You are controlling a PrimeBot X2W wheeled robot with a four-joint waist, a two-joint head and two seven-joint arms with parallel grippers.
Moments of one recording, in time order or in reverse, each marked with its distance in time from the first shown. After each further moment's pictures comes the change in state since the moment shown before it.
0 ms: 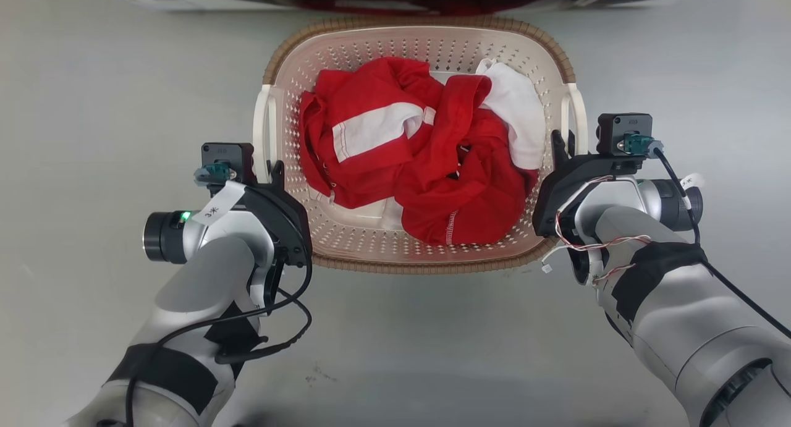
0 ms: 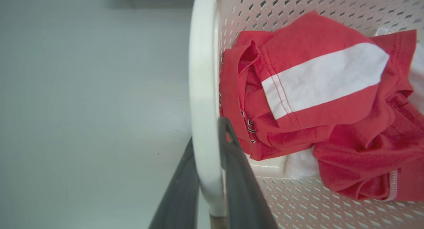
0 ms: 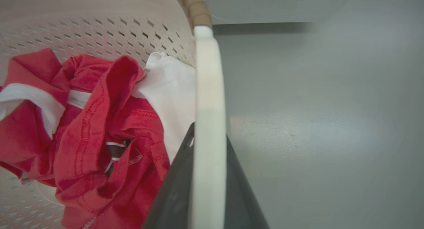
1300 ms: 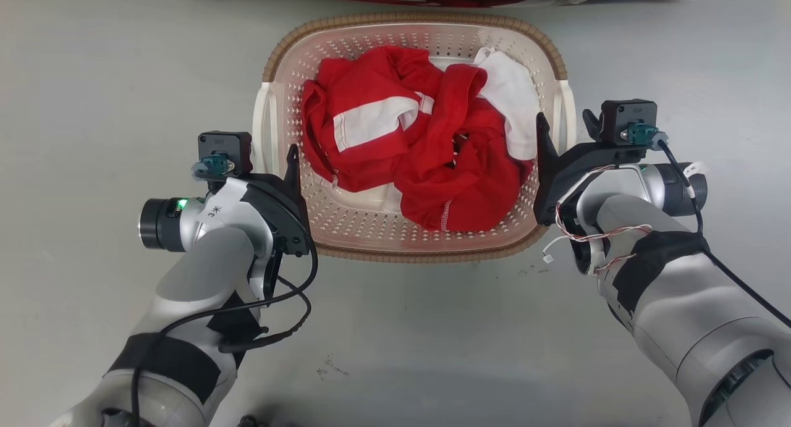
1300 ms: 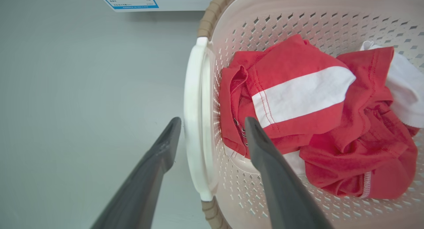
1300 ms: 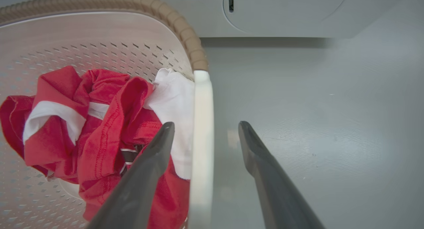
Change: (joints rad) left arm -0.043 -0.018 -0.003 0.063 0.008 -0.011 -0.074; right arm -0.031 0.002 0.009 0.019 -0.010 0.001 -0.047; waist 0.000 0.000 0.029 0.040
